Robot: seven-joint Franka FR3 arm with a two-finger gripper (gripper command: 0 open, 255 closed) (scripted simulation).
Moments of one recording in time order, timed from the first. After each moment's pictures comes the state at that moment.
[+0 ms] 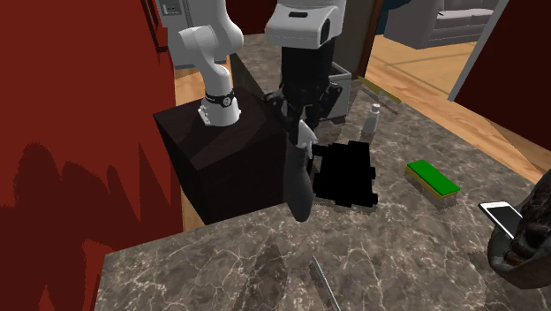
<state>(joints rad) -0.13 0.30 -0.11 -1.52 0.02 1.85 0.02</state>
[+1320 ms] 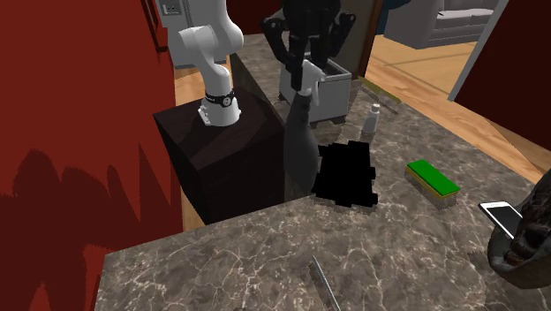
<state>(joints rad) -0.14 0.34 -0.11 -1.19 0.03 1.56 0.02</state>
